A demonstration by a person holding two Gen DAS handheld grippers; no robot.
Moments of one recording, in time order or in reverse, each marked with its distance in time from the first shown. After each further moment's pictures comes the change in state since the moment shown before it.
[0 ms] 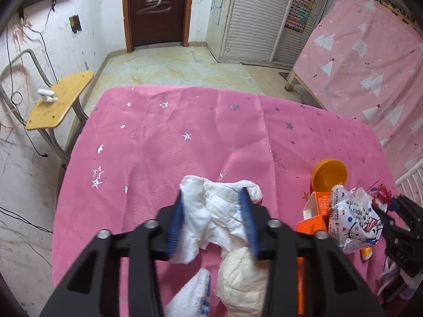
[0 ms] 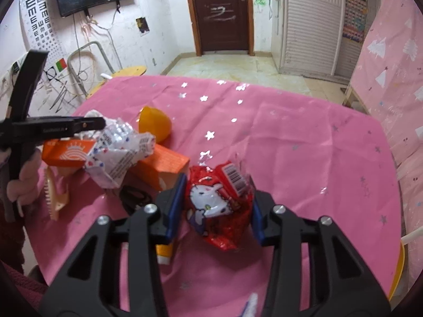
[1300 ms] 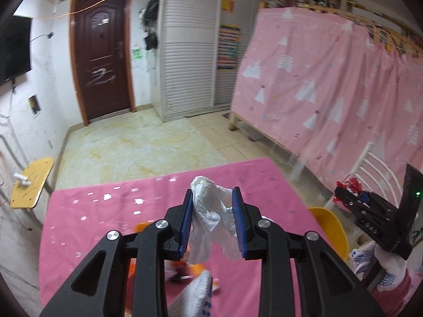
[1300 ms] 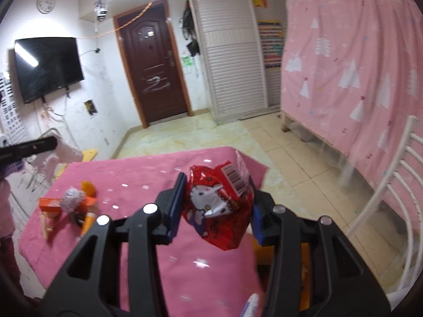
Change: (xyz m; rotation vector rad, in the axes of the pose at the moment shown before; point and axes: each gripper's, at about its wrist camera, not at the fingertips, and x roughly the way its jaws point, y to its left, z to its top) left arm -0.130 -0.225 0.007 0.262 -0.285 -0.180; right arm -0.154 -0.161 -0.065 0.286 -0.349 -0.221
